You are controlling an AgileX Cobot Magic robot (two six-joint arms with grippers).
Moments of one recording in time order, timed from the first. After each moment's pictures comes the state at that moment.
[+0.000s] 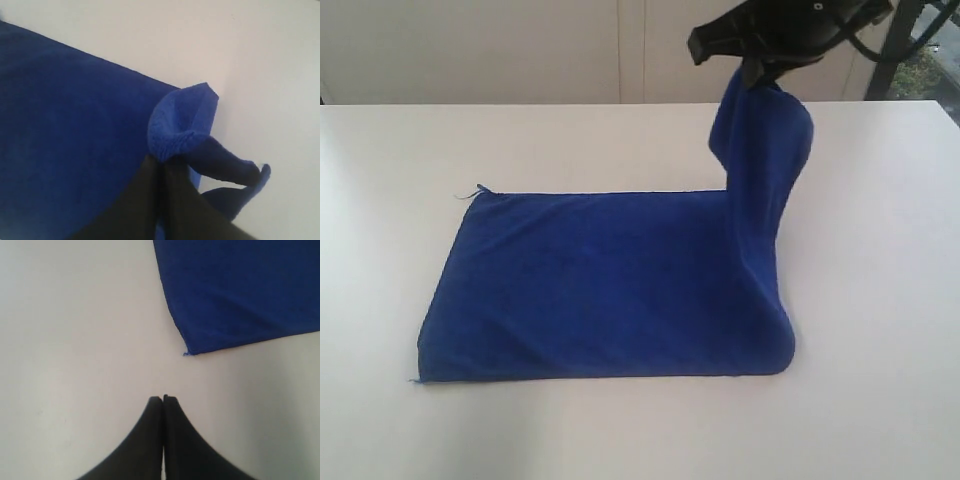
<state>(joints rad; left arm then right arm) -0.01 0.65 -0.63 -0.24 1.02 0.24 0.42 1.68 -1.63 -0.04 0.99 0.03</state>
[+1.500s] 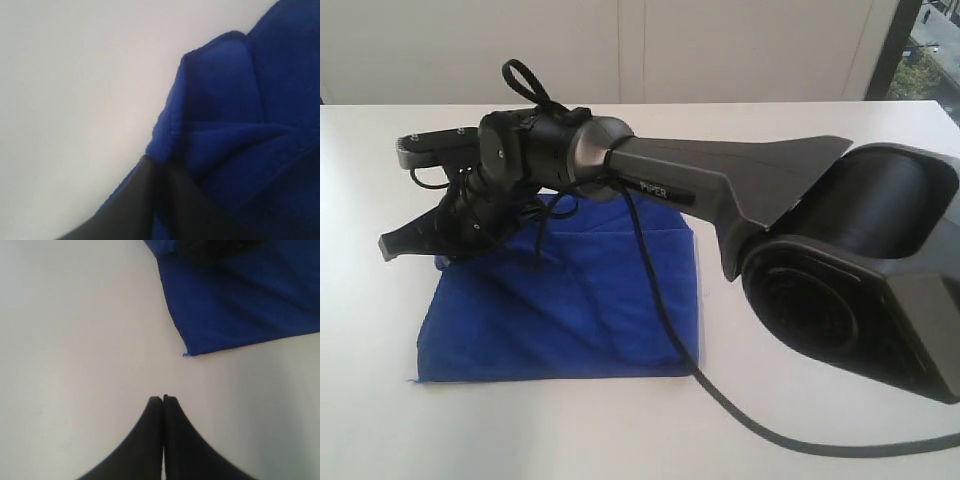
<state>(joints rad) -0.01 0.65 -0.63 -0.24 1.01 0.24 0.86 2.39 -2.02 0.32 0.67 0.01</state>
